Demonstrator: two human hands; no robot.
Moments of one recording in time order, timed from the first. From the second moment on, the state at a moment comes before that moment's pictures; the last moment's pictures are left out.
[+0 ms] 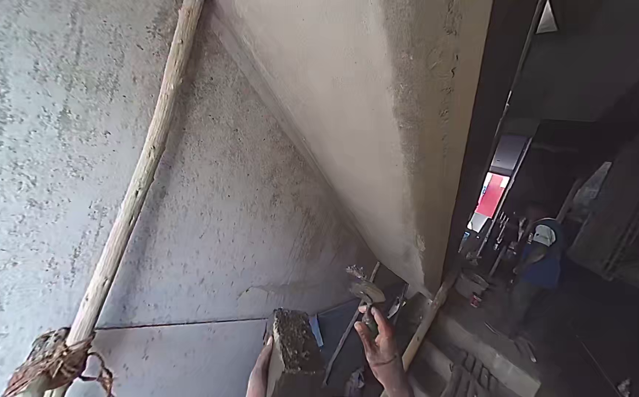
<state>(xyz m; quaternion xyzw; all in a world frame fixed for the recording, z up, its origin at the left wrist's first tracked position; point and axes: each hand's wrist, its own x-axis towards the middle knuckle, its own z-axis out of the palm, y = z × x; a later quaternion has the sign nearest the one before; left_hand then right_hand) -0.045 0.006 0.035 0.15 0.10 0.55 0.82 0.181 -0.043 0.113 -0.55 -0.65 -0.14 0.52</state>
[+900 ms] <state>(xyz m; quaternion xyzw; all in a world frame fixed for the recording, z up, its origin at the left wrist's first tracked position) -0.119 0.011 0.073 0.16 0.08 0.62 0.77 0.075 0.090 0.567 -0.37 -0.57 -0.26 0.69</state>
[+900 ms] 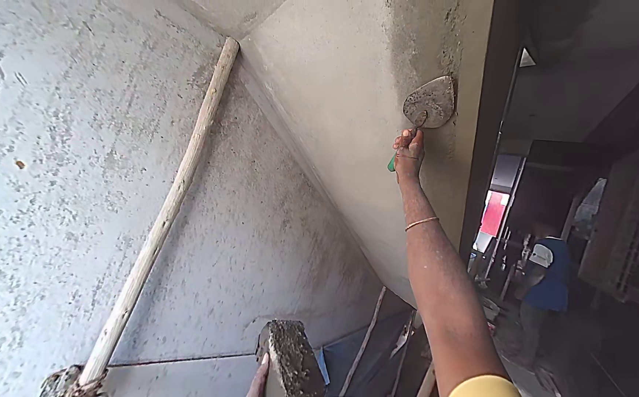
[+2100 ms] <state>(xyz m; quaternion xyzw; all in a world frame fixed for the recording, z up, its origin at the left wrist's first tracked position) -0.123 0.017 0.072 0.15 0.09 0.60 0.78 0.053 0.099 0.570 -0.33 -0.58 -0.23 0.70</state>
